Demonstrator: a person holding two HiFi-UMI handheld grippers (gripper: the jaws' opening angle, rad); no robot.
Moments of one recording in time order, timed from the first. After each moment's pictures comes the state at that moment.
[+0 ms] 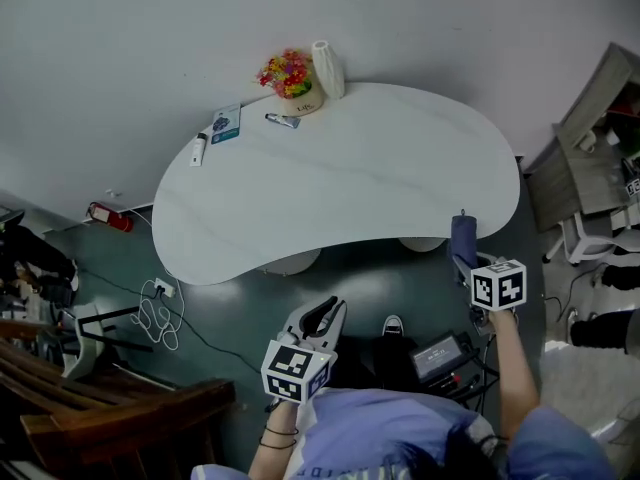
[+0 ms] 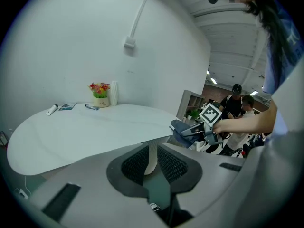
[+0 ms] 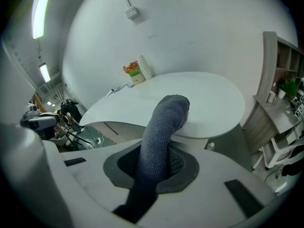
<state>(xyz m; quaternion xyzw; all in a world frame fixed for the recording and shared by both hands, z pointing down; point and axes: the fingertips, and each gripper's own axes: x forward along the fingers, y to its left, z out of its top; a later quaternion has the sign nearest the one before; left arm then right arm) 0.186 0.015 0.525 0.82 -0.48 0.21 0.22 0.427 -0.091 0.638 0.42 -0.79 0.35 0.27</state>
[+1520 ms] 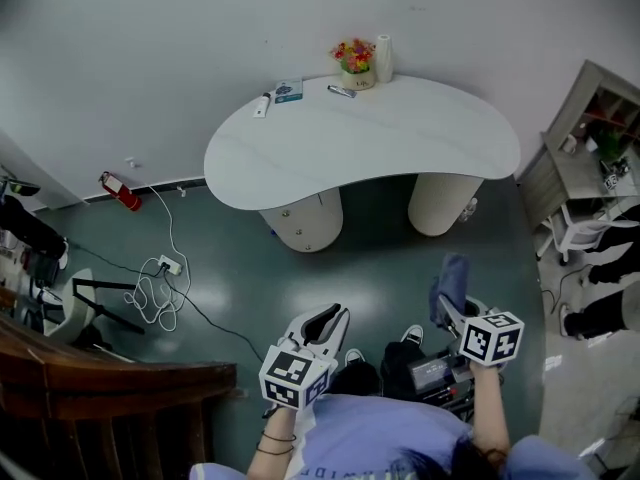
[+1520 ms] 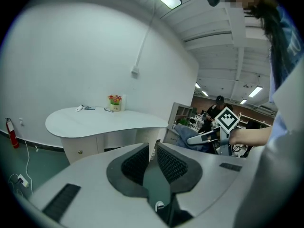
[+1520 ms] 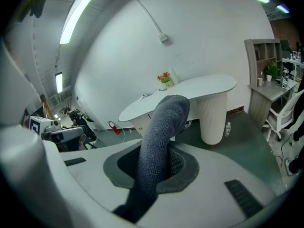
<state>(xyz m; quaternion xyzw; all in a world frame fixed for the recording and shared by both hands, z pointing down) 0.039 0.311 0.485 0.85 -0.48 0.13 0.19 0.242 0.263 0.548 0.44 -0.81 0.35 0.16</state>
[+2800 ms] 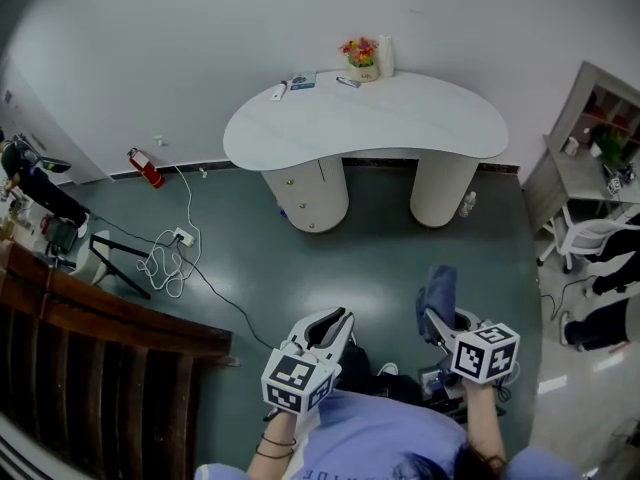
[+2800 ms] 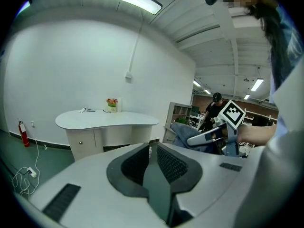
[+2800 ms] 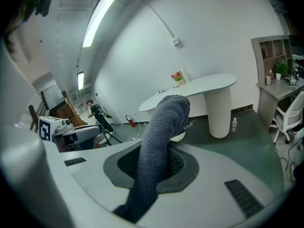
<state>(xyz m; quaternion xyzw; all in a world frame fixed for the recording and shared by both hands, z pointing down) 0.151 0.471 0.465 0.83 -0.51 0.13 0.17 0.306 0.428 0.511 0.36 -0.86 0.34 0.16</state>
